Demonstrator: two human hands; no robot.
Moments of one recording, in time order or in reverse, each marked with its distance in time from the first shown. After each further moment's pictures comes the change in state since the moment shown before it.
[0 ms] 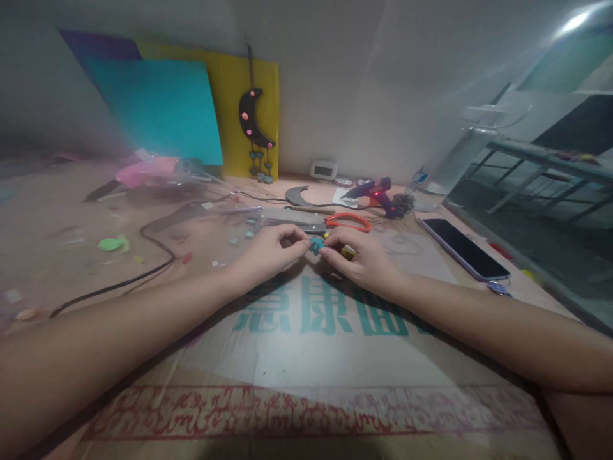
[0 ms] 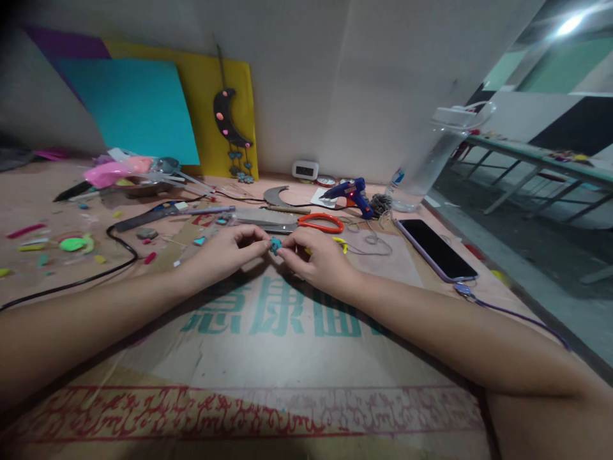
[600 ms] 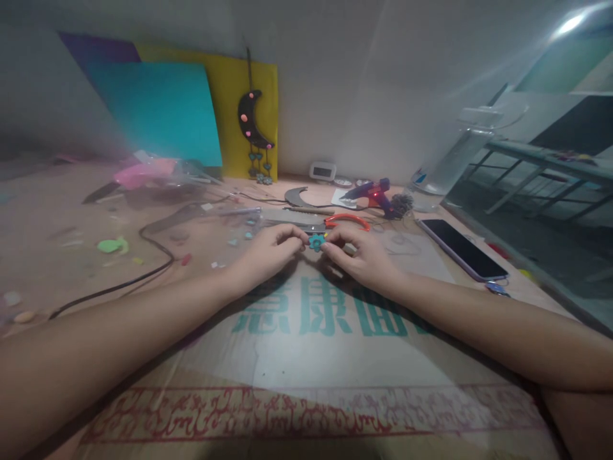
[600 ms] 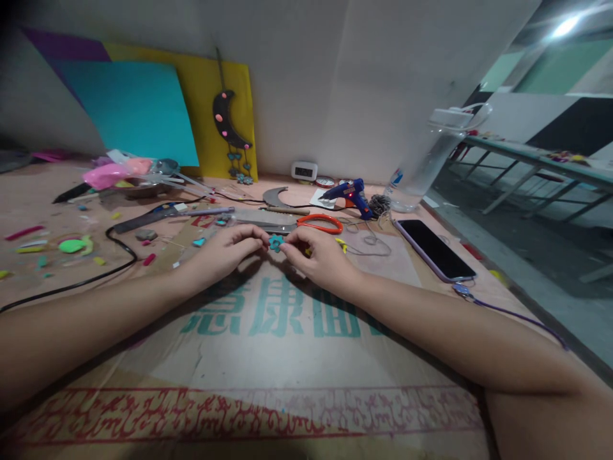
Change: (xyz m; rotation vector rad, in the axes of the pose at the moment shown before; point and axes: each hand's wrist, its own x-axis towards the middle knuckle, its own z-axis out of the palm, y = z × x) left_hand 0.001 0.000 -0.001 -0.122 -0.003 -0.035; right_hand 0.002 -0.003 0.000 0.042 0.035 0.138
